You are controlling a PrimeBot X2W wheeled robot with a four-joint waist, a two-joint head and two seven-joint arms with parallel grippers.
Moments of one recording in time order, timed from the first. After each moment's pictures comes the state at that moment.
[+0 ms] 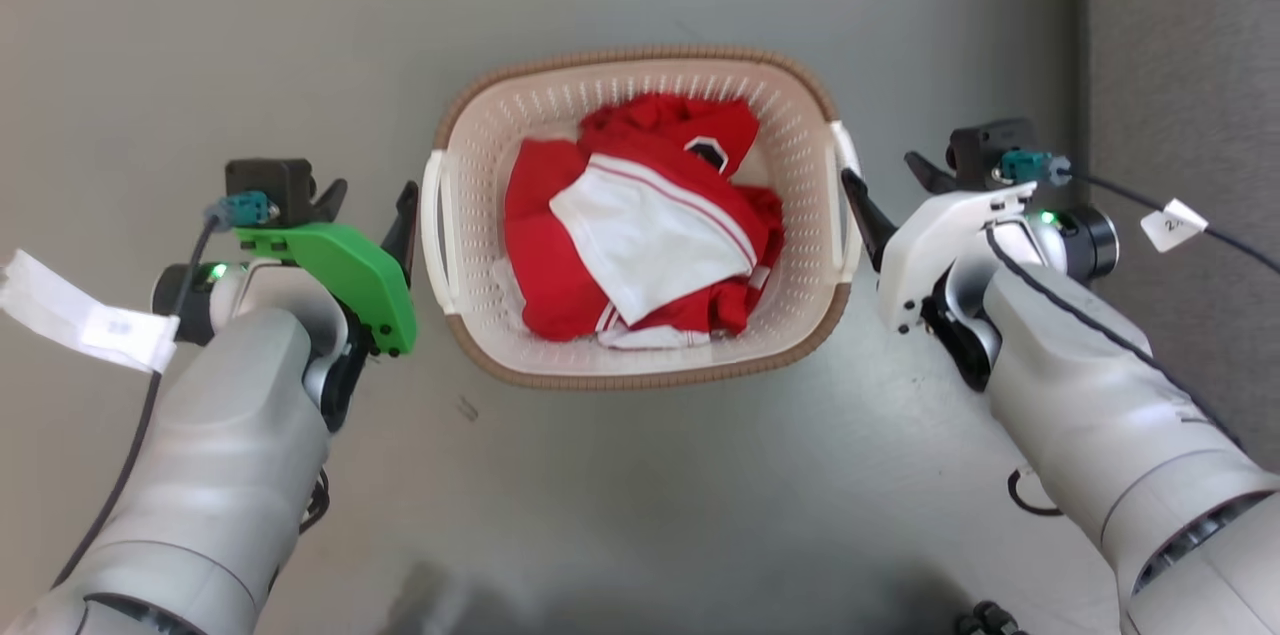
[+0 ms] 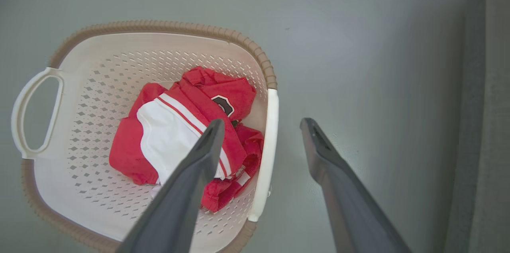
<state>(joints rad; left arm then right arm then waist) -0.88 0.09 -0.79 1.16 -0.85 -0.13 -0.24 -0.86 -0.07 0.75 1.22 0.62 0.09 -0.25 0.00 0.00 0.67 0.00</state>
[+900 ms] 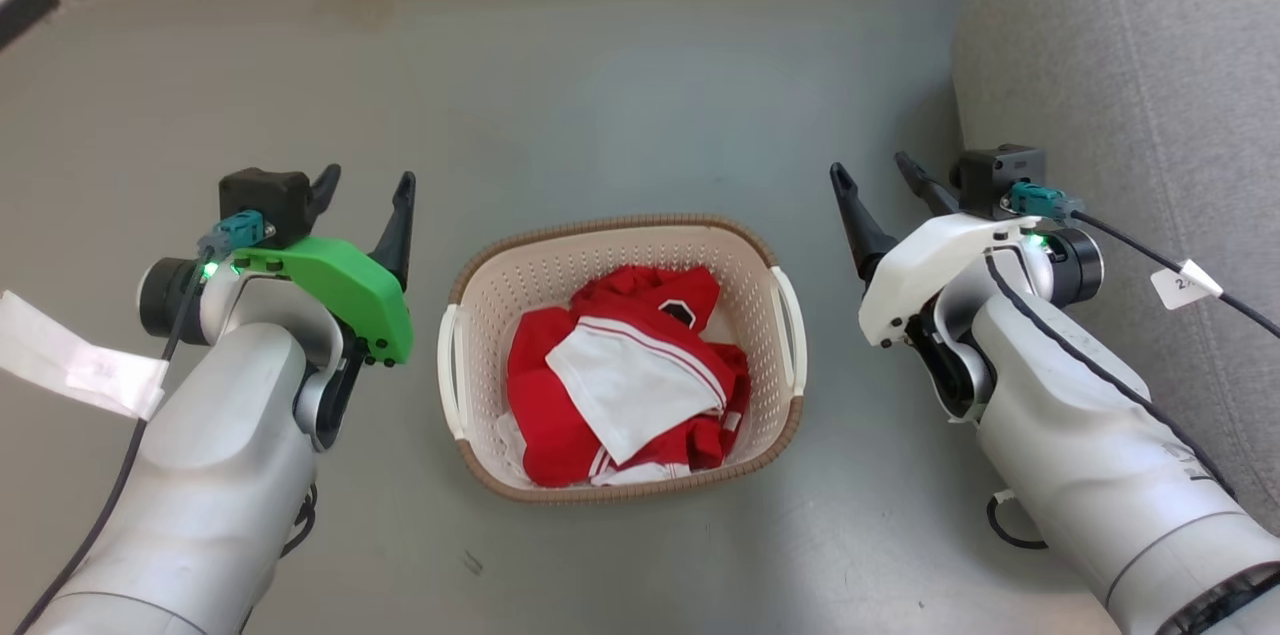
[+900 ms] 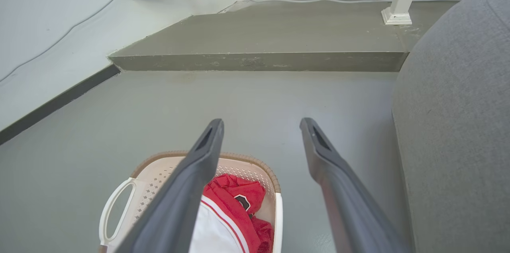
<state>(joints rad) -0.76 0.17 -0.72 0.87 -0.72 -0.05 -0.25 -0.69 -0.11 0.62 0.90 0.58 0.00 -0.25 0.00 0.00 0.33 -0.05</state>
